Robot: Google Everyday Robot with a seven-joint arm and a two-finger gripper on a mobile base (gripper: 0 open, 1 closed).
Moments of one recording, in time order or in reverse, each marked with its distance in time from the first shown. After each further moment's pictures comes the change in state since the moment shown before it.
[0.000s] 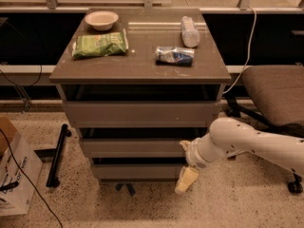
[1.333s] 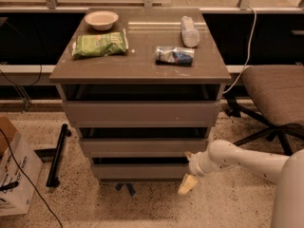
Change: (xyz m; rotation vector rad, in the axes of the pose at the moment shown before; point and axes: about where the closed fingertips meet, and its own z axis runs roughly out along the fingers) arm 0.110 -0.058 0.135 0.047 -0.033 0.053
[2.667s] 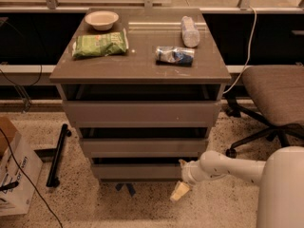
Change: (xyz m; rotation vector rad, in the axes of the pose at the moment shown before) arm 0.011 0.010 0.062 0.009 -0.021 0.040
